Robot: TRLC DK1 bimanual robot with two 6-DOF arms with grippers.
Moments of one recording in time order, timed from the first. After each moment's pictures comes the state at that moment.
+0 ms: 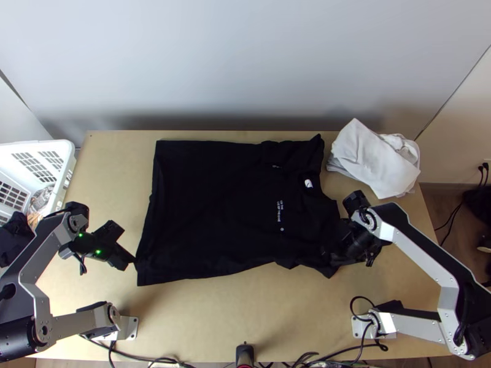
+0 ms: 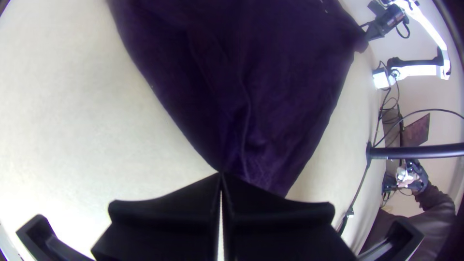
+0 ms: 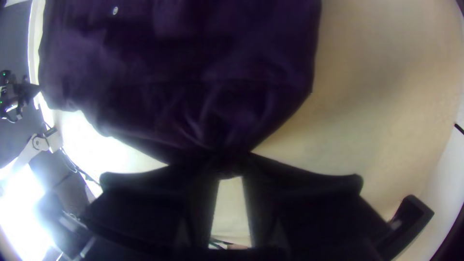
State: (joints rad) left arm 0.35 1.34 0.74 -1.05 0.42 0.96; right arm 0.28 1.37 0.84 -1.12 -0.25 0.17
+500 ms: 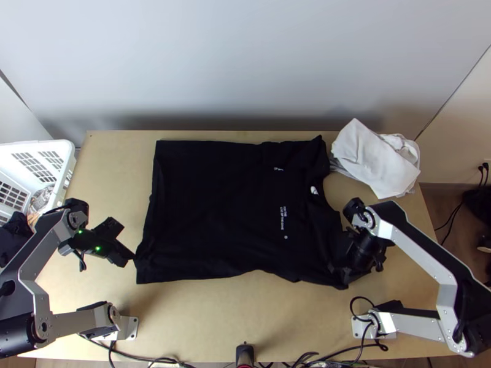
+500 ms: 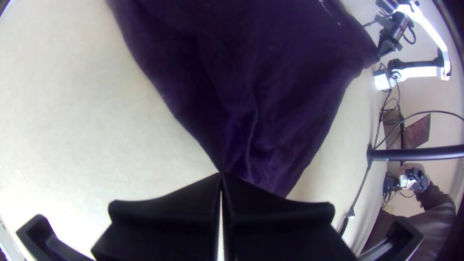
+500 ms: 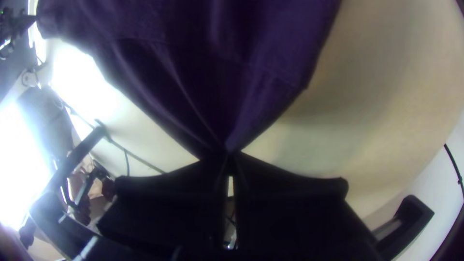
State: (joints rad) left arm 0.34 1.37 0.77 -1.05 0.42 0.95; right arm 0.30 1.38 0.85 -1.39 -0.25 -0.06
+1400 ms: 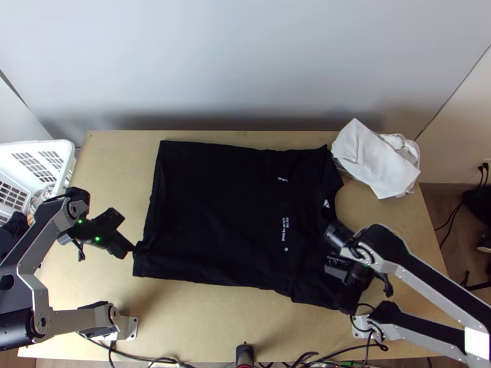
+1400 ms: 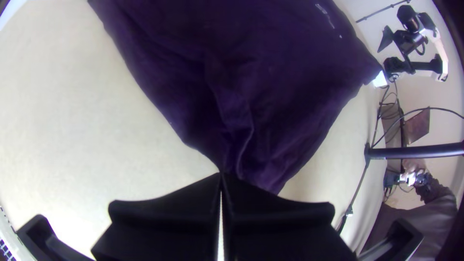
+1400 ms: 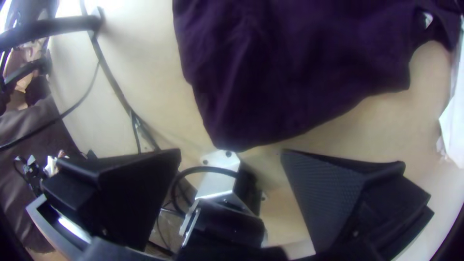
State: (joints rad) left arm 0.30 1.40 0.88 -1.10 0.42 0.95; right arm 0.71 1.15 0.87 -1.48 -0.12 -0.34
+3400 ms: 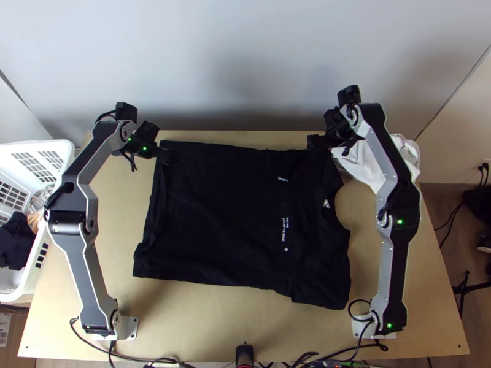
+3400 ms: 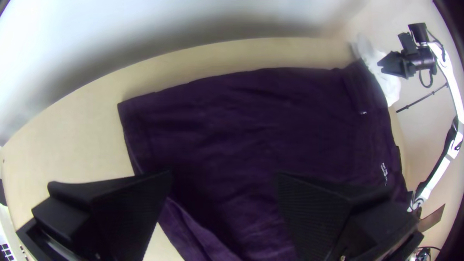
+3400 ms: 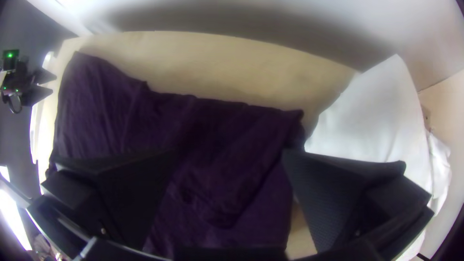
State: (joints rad) left arm 0.00 2.17 1.92 -0.85 0.40 0.32; right arm 0.15 2.32 2.30 -1.12 -0.20 -0.08
